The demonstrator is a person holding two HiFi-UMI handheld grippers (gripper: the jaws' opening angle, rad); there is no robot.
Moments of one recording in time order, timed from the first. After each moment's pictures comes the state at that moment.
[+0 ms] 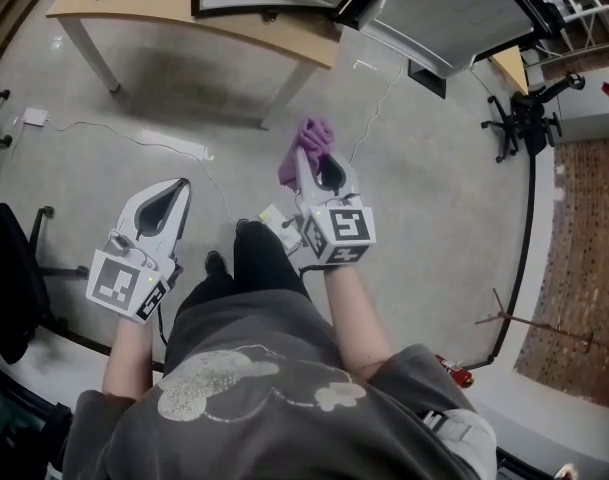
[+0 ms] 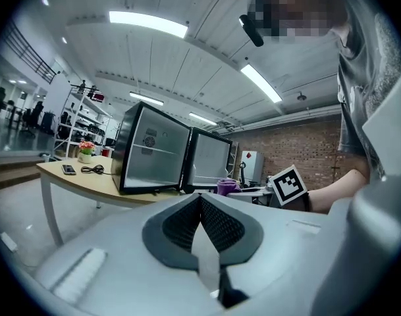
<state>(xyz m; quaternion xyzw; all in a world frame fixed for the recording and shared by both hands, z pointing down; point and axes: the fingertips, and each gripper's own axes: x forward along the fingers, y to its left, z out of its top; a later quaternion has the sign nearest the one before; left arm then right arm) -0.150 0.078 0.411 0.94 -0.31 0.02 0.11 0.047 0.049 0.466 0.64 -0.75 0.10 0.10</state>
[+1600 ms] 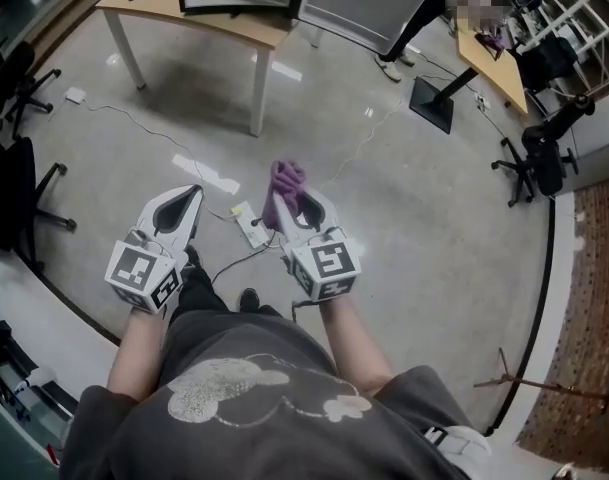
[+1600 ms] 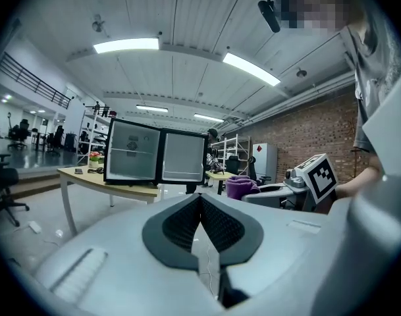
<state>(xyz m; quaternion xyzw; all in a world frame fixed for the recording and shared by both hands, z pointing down) 0.068 0.344 0.405 0.90 -0.42 0.03 0.08 0.197 0.331 0.448 0.50 -0.86 0.08 0.07</state>
